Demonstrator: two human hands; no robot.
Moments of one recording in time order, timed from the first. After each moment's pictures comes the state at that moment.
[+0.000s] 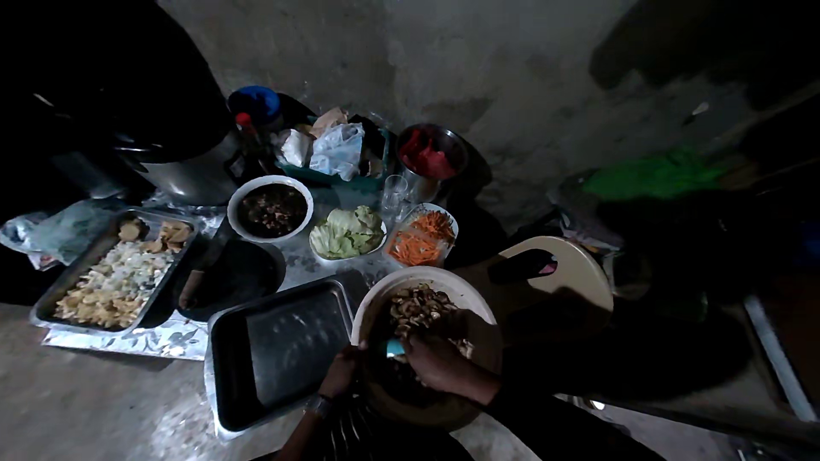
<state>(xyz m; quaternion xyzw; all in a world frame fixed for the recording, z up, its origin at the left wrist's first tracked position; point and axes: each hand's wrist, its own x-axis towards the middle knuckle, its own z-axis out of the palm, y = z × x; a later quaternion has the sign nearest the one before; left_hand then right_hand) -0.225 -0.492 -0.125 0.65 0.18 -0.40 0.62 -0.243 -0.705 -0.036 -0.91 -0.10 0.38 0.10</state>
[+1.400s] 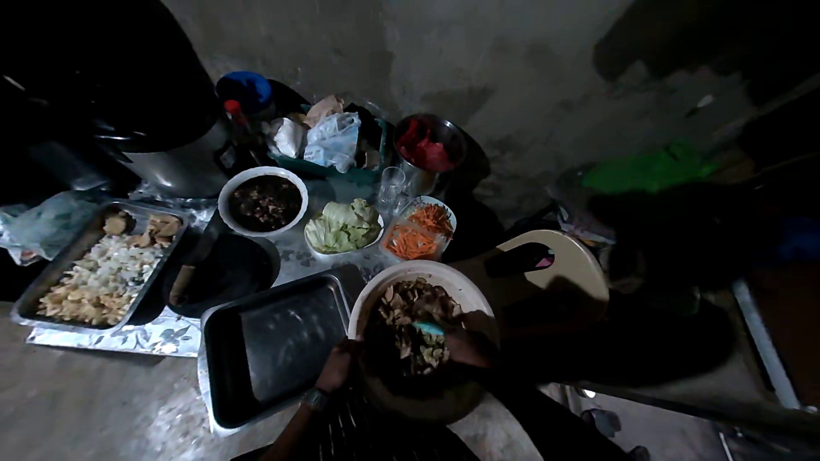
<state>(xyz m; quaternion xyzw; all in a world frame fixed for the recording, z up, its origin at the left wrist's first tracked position) -0.222 -0.492 -0.134 0.66 0.19 -0.39 0.62 -0.263 -0.760 -0.038 -0.90 0.14 0.41 0.08</state>
